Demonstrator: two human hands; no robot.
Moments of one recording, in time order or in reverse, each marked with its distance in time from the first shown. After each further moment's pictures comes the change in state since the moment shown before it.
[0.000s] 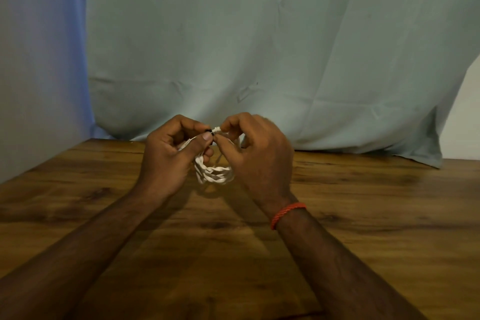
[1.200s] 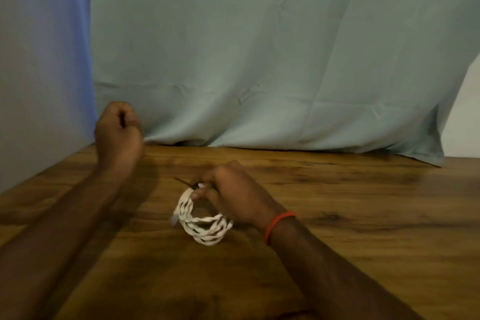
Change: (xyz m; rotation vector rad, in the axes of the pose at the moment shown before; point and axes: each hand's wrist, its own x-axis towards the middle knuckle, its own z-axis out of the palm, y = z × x) left_hand 0.038 -0.001 -0.057 0.571 0.515 -0.100; right_hand -0.017 -0.005 0.013 0.176 -0.908 0.016
